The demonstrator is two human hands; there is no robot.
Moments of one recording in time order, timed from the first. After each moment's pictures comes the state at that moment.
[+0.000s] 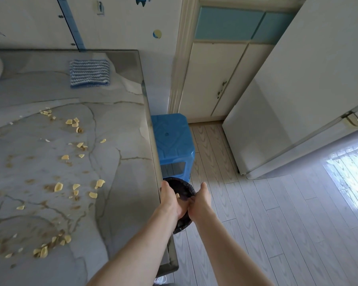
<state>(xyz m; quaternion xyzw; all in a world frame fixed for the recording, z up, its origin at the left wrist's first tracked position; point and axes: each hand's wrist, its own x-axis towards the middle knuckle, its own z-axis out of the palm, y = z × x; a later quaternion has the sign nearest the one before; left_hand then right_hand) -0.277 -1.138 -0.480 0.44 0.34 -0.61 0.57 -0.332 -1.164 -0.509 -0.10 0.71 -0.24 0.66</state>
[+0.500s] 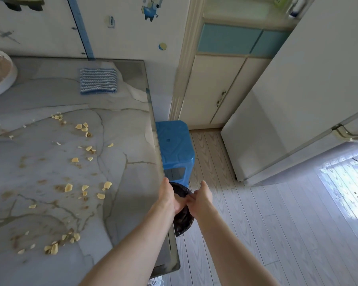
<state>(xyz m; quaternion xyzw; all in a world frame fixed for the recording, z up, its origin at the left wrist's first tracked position) -0.254 -1.135 -0.473 0.43 0.29 -0.64 0.56 -0.322 -1.163 -0.473 -0.11 0.70 -0.24 0.66</state>
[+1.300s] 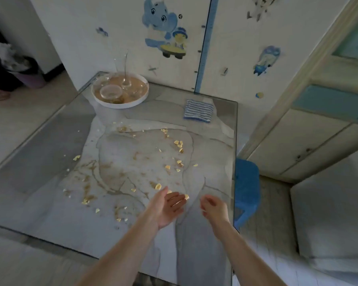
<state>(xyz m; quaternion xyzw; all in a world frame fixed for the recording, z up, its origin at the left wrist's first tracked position) -0.101 -0.991 -0.435 0.46 0.23 -0.54 0.67 -0.202 -1.100 -0.458 -0.57 0.53 -0.07 0.62</state>
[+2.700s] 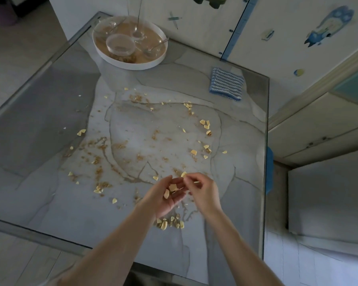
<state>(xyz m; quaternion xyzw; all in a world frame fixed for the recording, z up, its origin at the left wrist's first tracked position) -0.013 -0.930 -0.505 0.39 0.28 -0.57 0.67 -0.090 -1.025 -0.482 -0.77 0.40 -0.02 0.50</state>
